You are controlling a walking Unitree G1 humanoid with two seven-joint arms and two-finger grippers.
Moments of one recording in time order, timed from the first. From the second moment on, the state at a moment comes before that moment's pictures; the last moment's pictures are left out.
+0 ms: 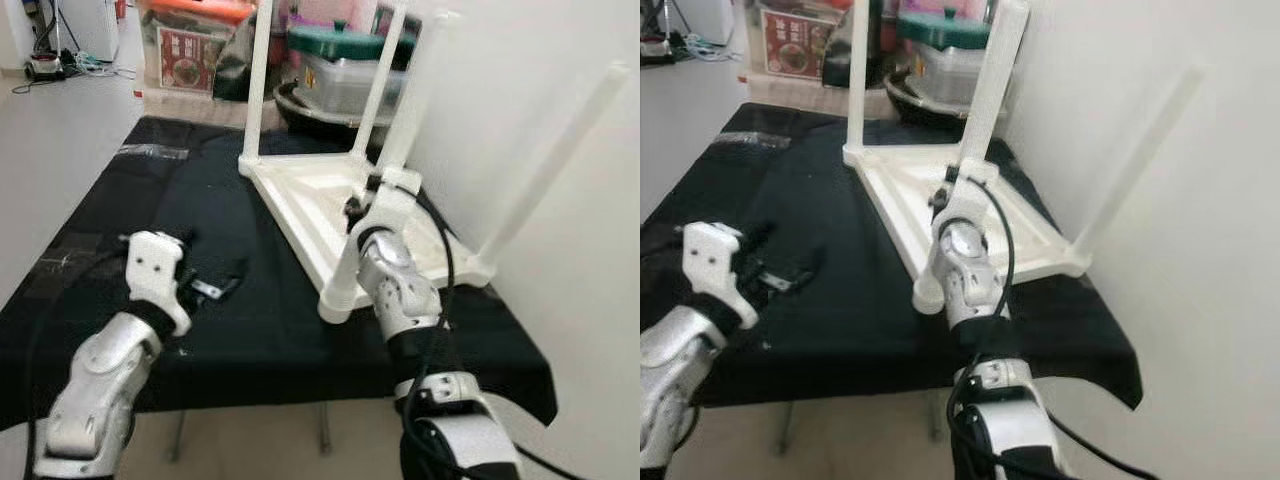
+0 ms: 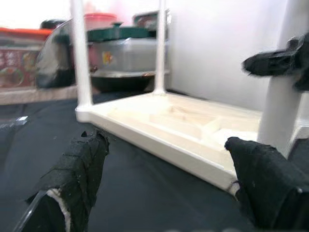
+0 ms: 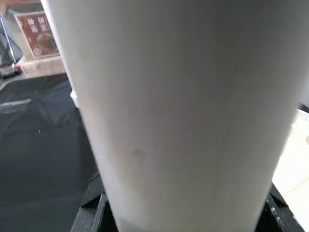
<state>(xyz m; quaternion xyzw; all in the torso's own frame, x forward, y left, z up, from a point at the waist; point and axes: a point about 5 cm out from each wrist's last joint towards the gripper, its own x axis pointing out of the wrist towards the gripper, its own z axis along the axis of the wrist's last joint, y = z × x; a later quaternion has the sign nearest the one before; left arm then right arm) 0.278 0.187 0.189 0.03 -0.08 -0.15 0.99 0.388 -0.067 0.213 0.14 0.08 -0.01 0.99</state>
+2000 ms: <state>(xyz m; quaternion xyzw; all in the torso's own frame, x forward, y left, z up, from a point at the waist) 0.270 0.192 0.177 0.03 -0.06 -0.14 0.99 0.405 -0.136 0.211 0.02 0.01 0.31 0.95</state>
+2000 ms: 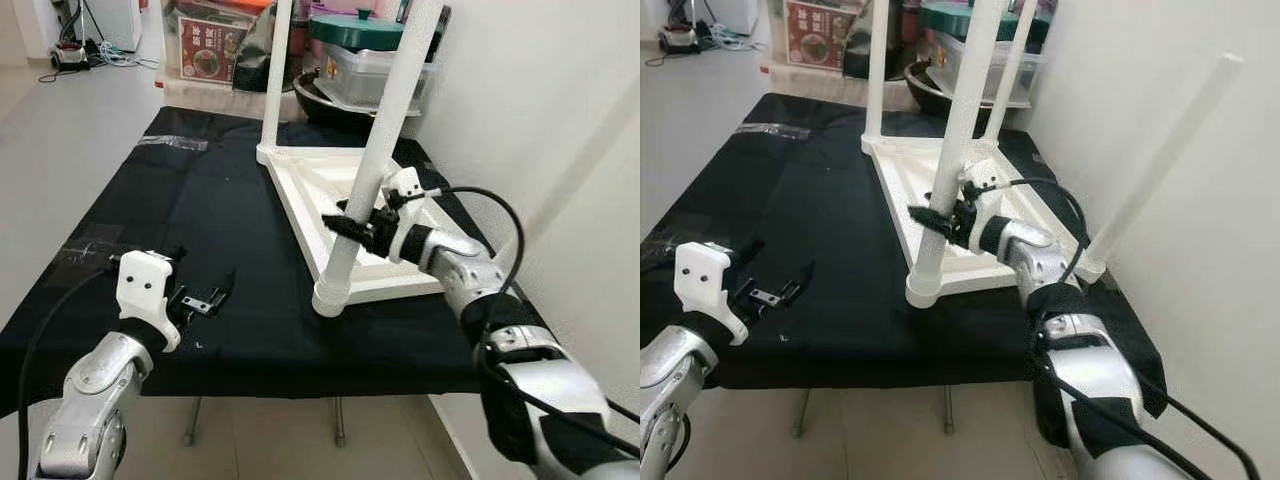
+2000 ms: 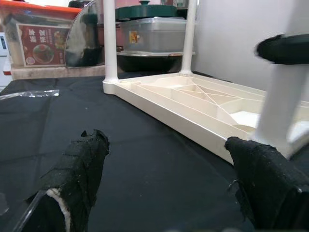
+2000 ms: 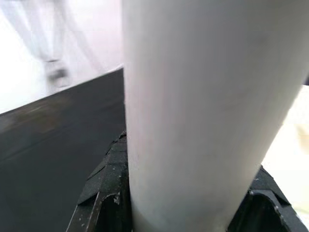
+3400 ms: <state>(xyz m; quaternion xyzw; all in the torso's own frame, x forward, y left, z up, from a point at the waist) 0.285 0.199 0.142 0.06 0.00 -0.11 0.99 0.381 -0.107 0.229 0.00 -0.01 0.45 0.89</state>
